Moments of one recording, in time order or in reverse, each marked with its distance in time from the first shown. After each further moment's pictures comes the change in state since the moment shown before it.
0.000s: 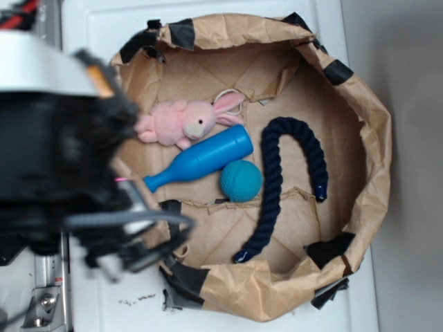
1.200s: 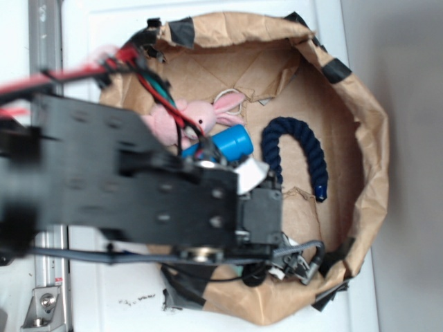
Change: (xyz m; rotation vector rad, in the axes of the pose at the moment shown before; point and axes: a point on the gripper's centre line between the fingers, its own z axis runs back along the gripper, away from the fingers) arm 0.026 -0.091 -0.134 -0.217 0.098 0.501
